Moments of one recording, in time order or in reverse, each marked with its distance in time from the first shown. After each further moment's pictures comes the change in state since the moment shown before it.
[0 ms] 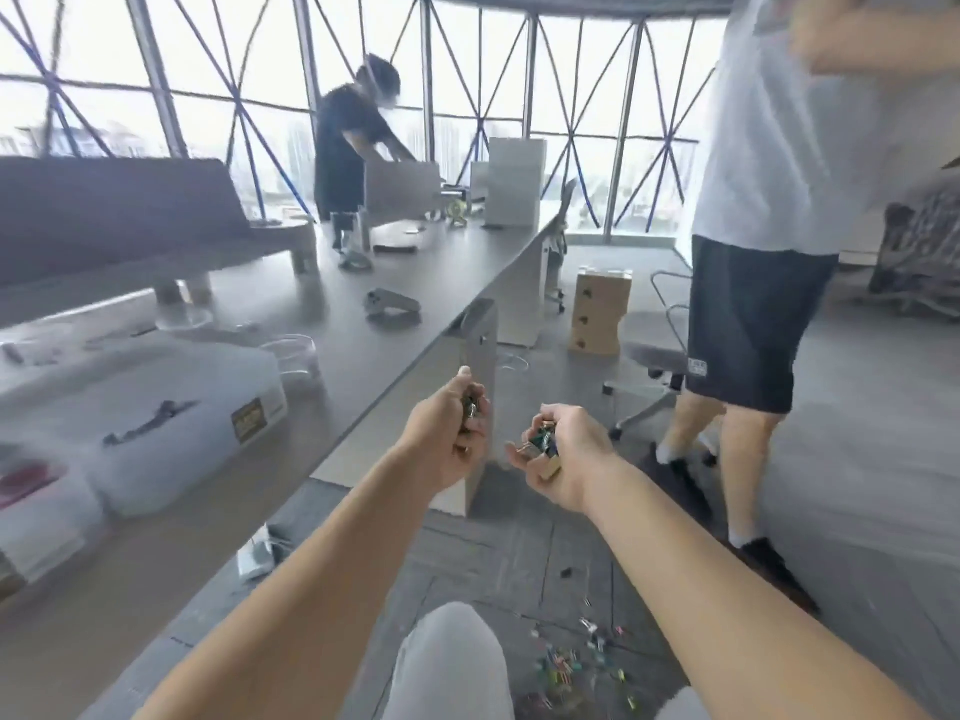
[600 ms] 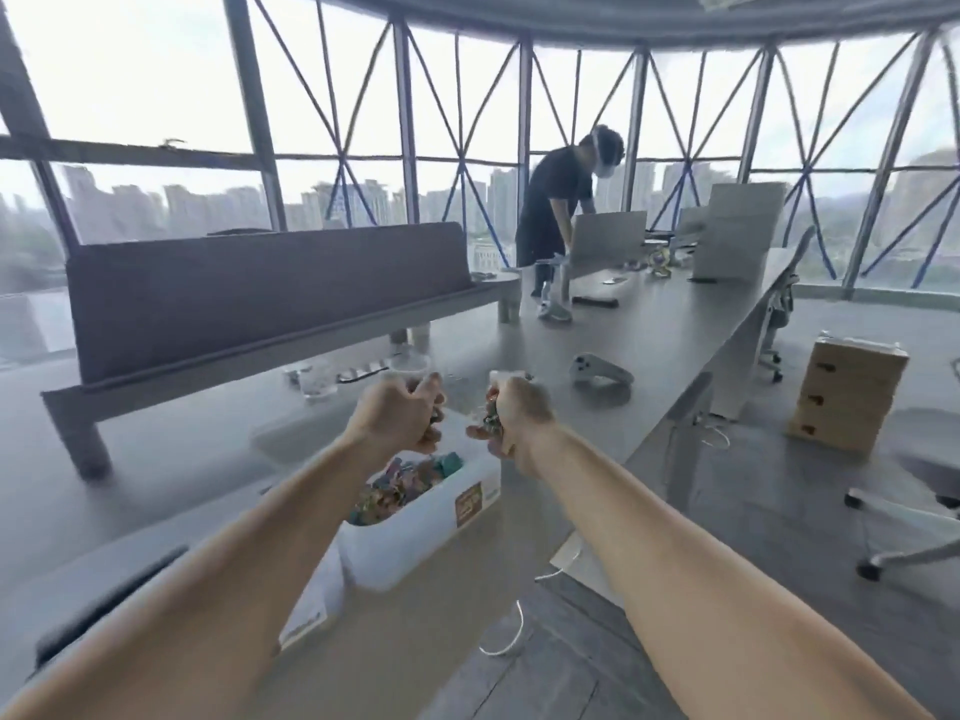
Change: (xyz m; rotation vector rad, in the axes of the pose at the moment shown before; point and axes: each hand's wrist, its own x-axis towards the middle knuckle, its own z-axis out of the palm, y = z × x) left_hand -0.027 0.220 -0.190 0.876 0.659 0.502; right_hand 0.047 0.028 0.317 -0.552 -0.379 -0.292
